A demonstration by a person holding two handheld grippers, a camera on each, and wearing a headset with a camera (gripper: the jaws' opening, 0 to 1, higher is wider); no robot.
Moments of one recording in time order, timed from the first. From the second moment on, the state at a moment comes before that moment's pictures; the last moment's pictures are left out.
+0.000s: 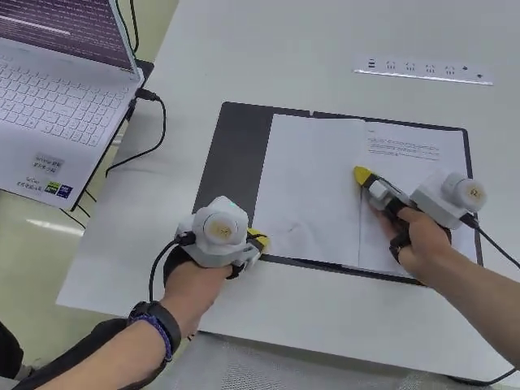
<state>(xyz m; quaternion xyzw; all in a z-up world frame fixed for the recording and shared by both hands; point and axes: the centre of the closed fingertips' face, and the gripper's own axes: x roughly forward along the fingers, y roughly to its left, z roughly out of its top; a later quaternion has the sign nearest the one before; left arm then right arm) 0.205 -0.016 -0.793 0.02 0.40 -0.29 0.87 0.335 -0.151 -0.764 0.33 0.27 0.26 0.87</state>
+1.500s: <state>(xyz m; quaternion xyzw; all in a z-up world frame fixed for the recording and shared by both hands) 0.204 -0.016 -0.793 0.03 0.39 -0.29 0.87 0.242 -0.159 -0.780 0.28 0.30 0.30 0.86</state>
